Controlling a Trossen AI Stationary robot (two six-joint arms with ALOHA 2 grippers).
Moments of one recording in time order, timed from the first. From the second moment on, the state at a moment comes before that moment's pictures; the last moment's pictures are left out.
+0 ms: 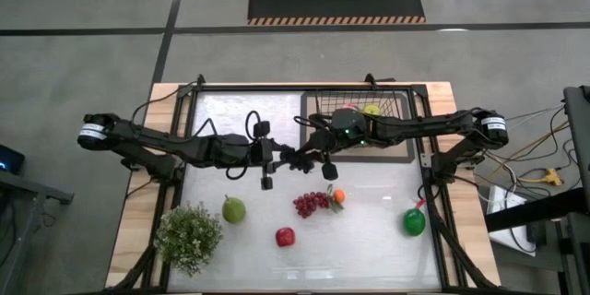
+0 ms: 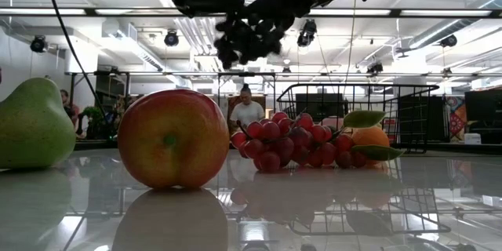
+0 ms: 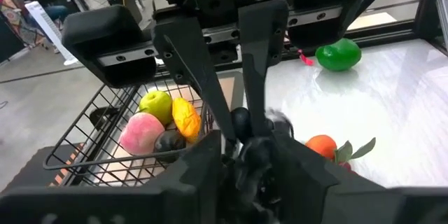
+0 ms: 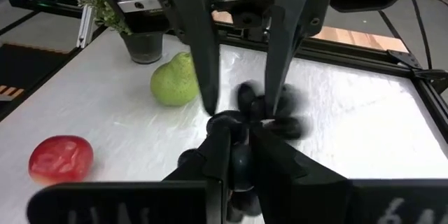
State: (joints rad) left arm -0.10 1.28 0.81 0.23 -0.25 0.17; right arm -0.11 1.53 1.08 0.05 -0.30 -0.21
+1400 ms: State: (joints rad) left arm -0.10 1.12 0.78 0.23 -0.25 0.22; right arm -0.47 1.33 1.08 -0.30 -0.10 -0.05
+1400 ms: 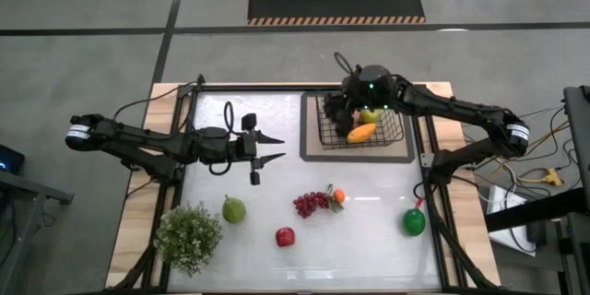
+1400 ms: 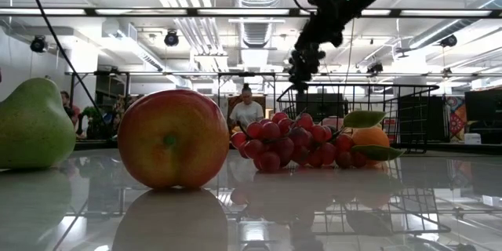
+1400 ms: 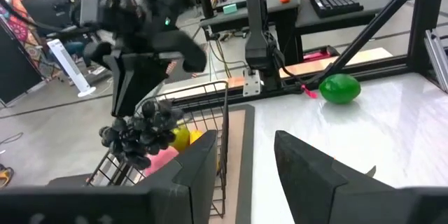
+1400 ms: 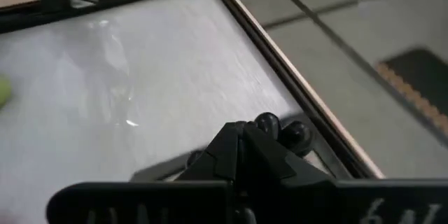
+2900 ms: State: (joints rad) left arm -0.10 1.17 0.78 0.23 -0.27 0.21; right arm -0.55 1.59 1.08 -0.30 0.03 0.08
